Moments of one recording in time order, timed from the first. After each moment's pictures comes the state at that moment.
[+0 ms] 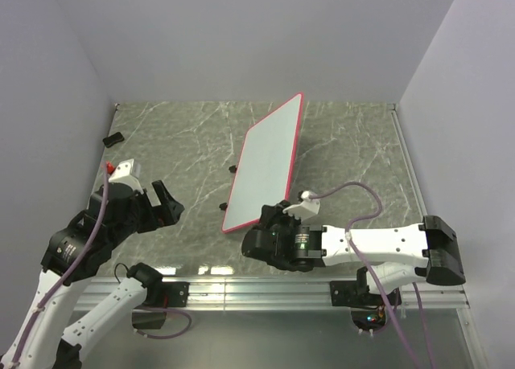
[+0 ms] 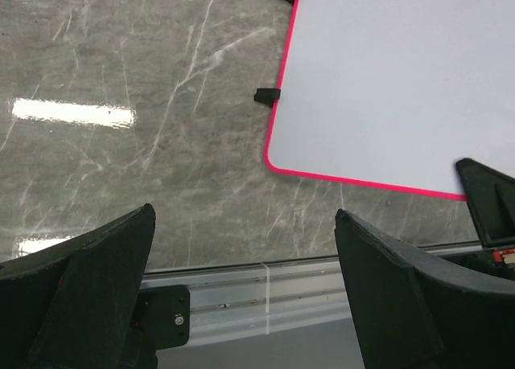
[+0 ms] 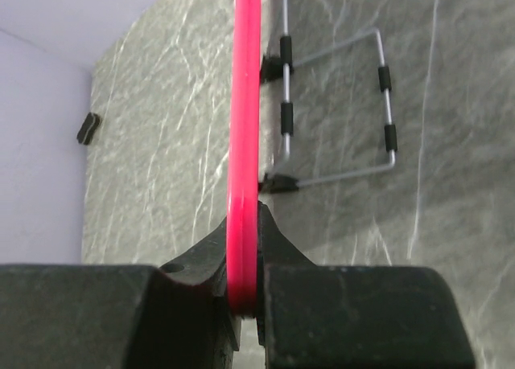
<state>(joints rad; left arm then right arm) -0.48 0.60 1.10 -1.14 -0.14 -0.63 1.42 1.35 1.02 -0.71 1.15 1.66</state>
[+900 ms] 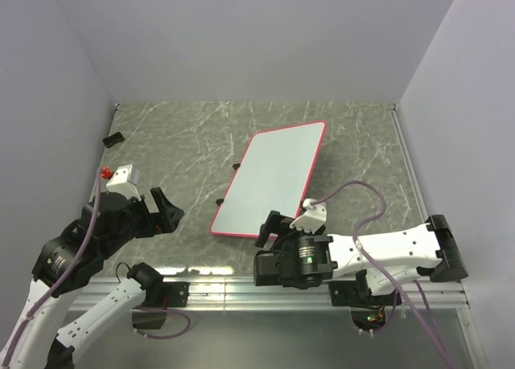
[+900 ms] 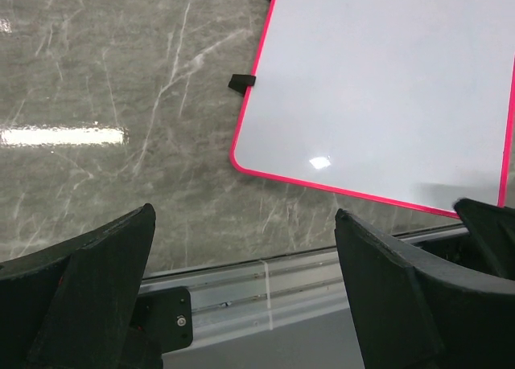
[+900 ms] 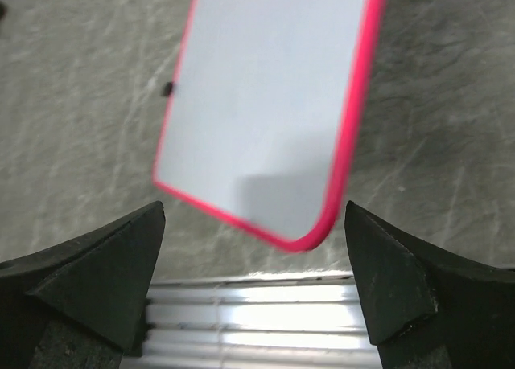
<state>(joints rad) -0.56 0.54 1.10 -1.14 -0.16 -0.63 1.60 1.35 1.16 -1.28 1.03 1.90</state>
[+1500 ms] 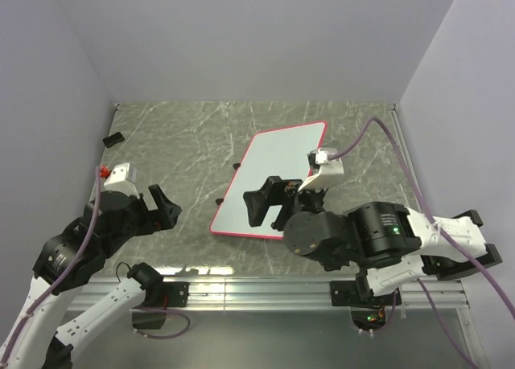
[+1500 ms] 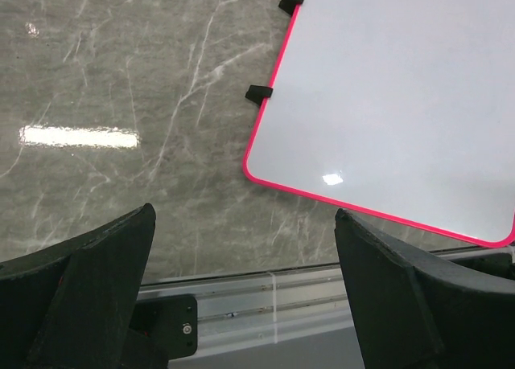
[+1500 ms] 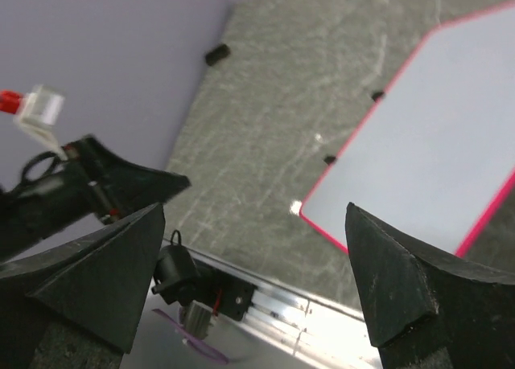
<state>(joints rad) -0.59 0.54 1.10 -1.14 -0.25 -0.65 1.68 1.31 1.81 -1.15 1.12 1.10</state>
